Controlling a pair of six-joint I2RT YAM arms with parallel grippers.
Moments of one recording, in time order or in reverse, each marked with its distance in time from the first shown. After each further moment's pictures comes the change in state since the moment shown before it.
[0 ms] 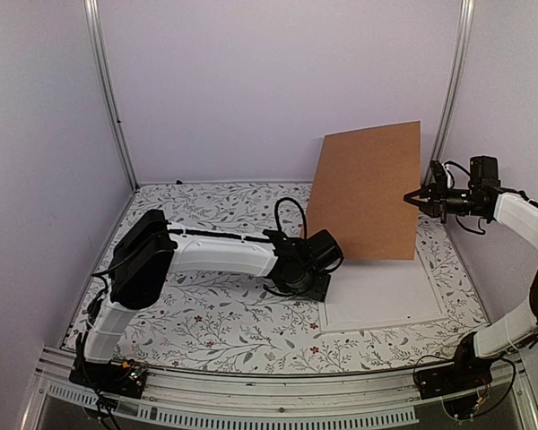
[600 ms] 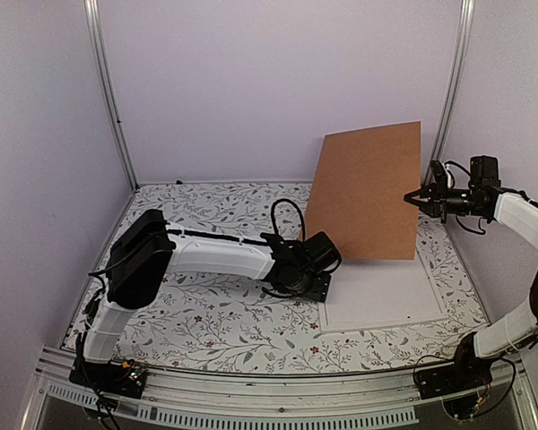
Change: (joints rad) left arm -0.002 -0.020 -0.060 0.072 -0.008 -0.004; right arm 0.000 -0.004 0.000 -0.004 0.005 -0.003
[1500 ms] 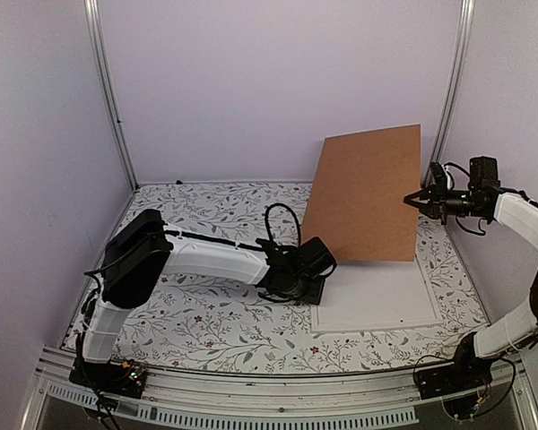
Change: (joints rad) left arm -0.003 -0.020 -0.075 0.063 -0.001 -0.014; right arm 0.001 0.000 0.000 -0.025 0.018 -0.022
